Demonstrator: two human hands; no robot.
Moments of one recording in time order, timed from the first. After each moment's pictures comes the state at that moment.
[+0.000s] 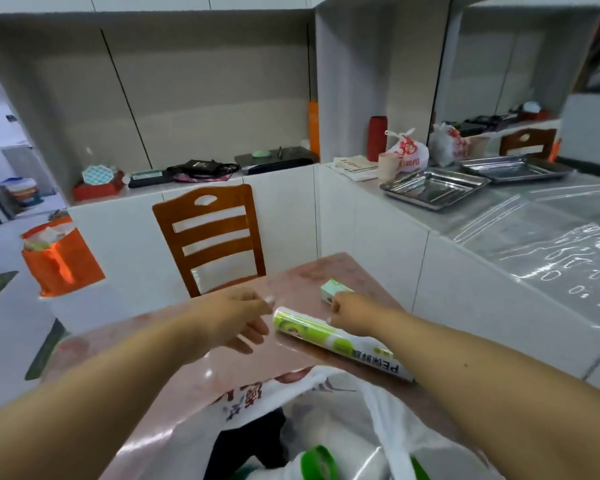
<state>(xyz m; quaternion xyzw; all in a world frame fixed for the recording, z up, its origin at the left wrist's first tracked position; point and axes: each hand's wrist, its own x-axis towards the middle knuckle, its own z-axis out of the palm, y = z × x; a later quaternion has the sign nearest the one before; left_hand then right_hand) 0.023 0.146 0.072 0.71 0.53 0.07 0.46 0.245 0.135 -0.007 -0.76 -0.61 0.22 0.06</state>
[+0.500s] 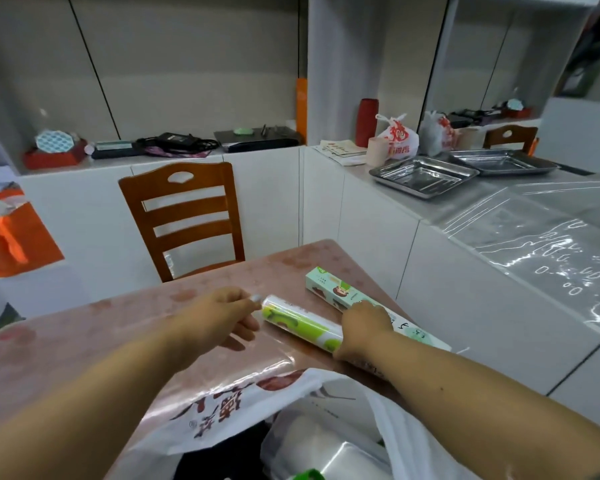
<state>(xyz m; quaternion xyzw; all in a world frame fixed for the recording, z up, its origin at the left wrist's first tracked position) 0.031 0.179 0.007 0.69 0.50 0.15 0.50 0.270 0.147 -0.090 -0.79 -0.59 0.04 -0.13</state>
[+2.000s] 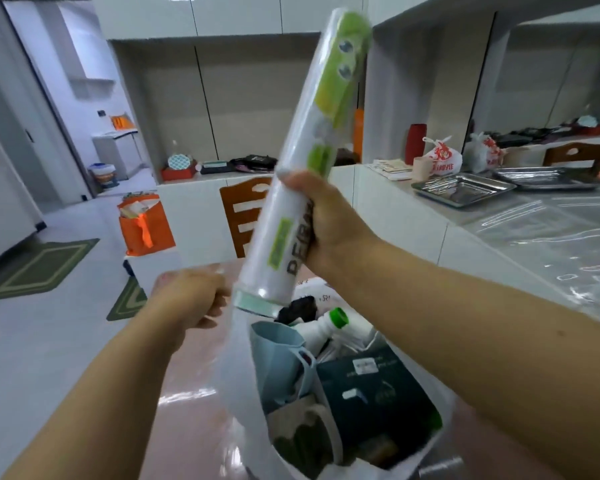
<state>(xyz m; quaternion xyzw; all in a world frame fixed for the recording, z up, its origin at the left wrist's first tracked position) -0.111 -0.035 0.103 0.53 0.67 0.33 0.40 0.069 -0.065 0.167 -0.29 -0.44 0.61 0.59</state>
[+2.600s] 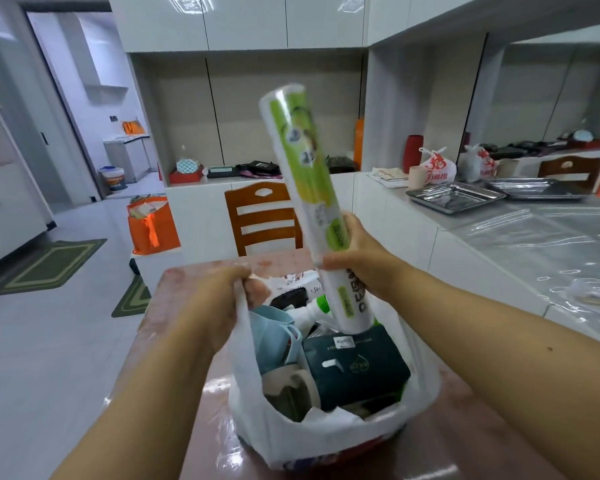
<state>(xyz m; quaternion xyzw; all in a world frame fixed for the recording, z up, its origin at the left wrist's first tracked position) -0.065 -0.112 0.112 0.41 0.53 0.47 0.57 0.144 -0.095 0.114 -0.46 -0.63 0.44 0.45</state>
